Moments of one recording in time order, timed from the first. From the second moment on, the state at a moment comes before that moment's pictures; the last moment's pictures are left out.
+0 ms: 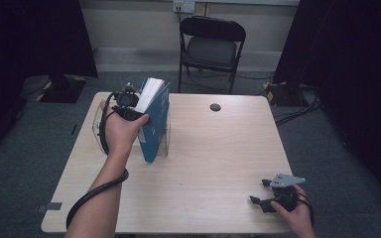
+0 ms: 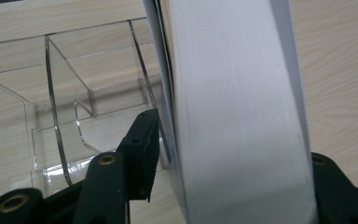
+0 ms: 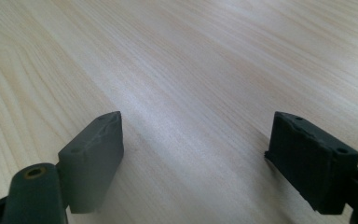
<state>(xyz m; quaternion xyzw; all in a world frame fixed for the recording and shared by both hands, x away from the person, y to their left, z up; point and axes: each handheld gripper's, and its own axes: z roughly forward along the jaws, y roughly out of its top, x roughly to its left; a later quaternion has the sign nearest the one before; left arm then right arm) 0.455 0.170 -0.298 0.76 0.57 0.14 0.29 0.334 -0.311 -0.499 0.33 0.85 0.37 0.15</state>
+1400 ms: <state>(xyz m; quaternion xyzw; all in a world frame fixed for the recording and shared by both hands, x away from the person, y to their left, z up) 0.415 0.188 -0.312 0.78 0.51 0.11 0.34 0.334 -0.311 -0.499 0.33 0.85 0.37 0.15</state>
